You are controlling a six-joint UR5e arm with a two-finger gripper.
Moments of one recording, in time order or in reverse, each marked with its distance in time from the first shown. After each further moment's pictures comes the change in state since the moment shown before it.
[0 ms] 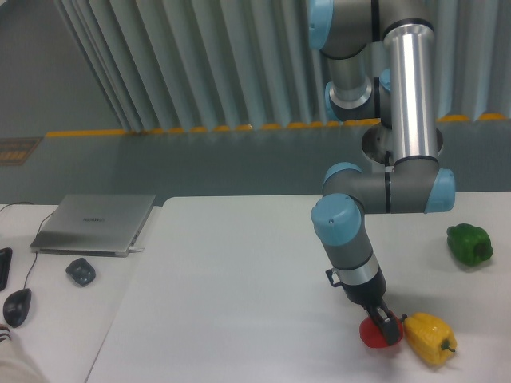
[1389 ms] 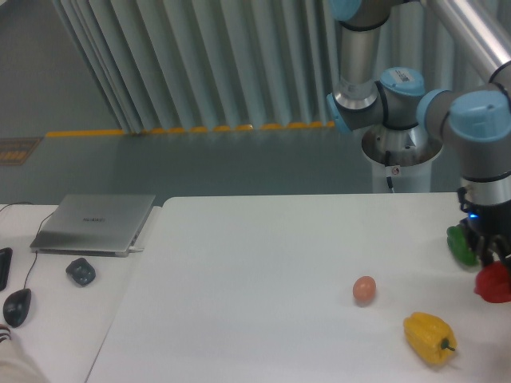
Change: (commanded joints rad) arm 0.402 0.186 -0.032 -0.014 -0.170 0.392
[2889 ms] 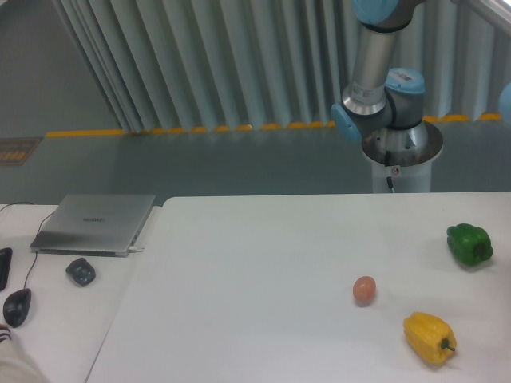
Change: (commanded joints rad) arm 0.178 -0.003 -0.028 0.021 -0.080 0.197
